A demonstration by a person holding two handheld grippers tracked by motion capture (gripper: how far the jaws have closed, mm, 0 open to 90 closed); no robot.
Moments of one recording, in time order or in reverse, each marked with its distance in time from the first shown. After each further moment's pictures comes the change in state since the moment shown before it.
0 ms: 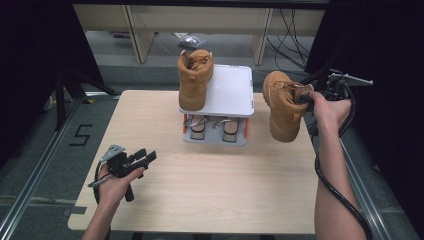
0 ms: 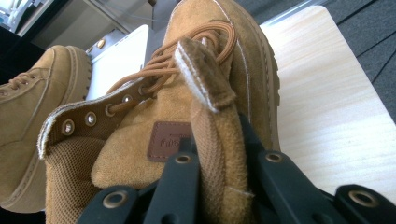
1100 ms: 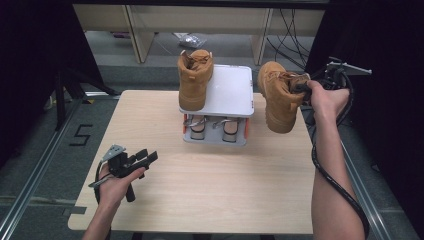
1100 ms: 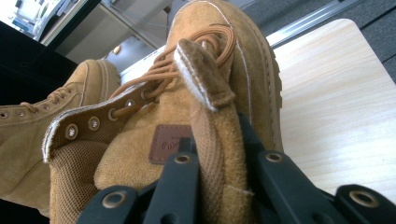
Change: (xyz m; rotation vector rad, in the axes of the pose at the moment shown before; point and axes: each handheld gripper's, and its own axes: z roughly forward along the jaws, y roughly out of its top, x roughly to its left) left arm -0.002 -0.001 0.001 0.007 -0.016 -0.012; right arm 0.023 0.014 -0.002 -0.023 0.040 -0.032
